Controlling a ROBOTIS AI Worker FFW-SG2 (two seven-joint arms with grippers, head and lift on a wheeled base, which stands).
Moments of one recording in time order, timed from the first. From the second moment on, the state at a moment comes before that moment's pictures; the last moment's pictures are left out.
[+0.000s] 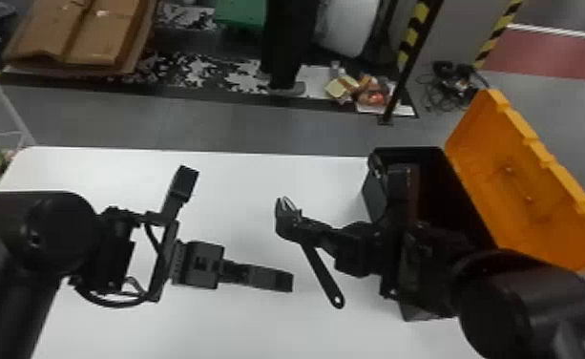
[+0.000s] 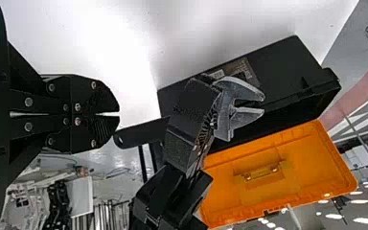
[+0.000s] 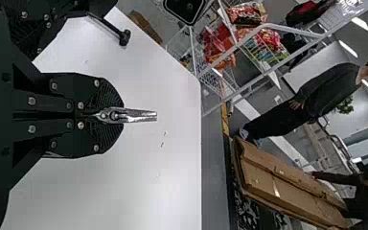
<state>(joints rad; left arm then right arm) -0.09 0.14 -0.13 -1.79 0.60 1.57 -0.70 0.22 -0.20 0.02 -2.11 -0.43 1.00 0.53</state>
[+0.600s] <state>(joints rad) 0.06 0.15 0.06 -1.88 0.60 1.57 -0.73 0.20 -0.30 -0.08 -2.14 -0.46 1.03 0.53</state>
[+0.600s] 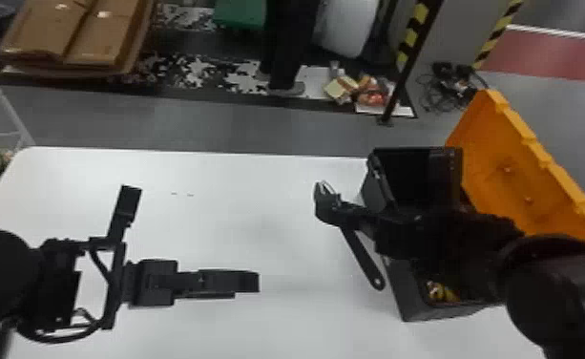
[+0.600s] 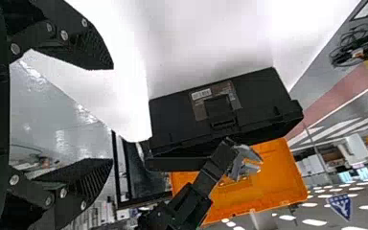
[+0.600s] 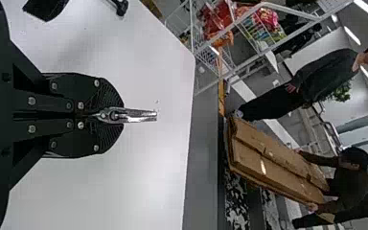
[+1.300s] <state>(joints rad) 0.17 0.14 0.20 -2.03 0.60 1.57 -0.76 0.19 -0.42 -0.29 -2.13 -0.41 1.01 0.47</state>
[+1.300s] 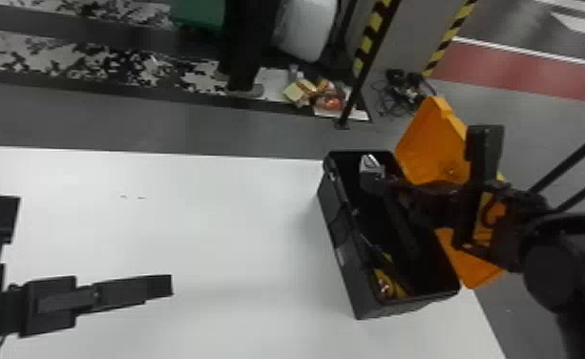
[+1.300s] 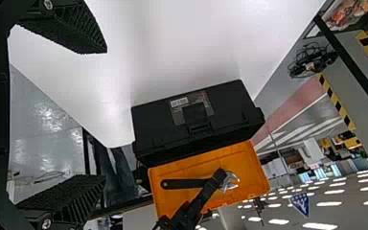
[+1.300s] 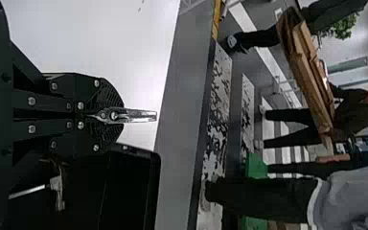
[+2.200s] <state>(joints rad) 0.28 0.14 0.31 -2.15 0.62 1.57 -0.80 0.32 -0.35 -0.30 -1.96 -0.36 0.68 0.40</state>
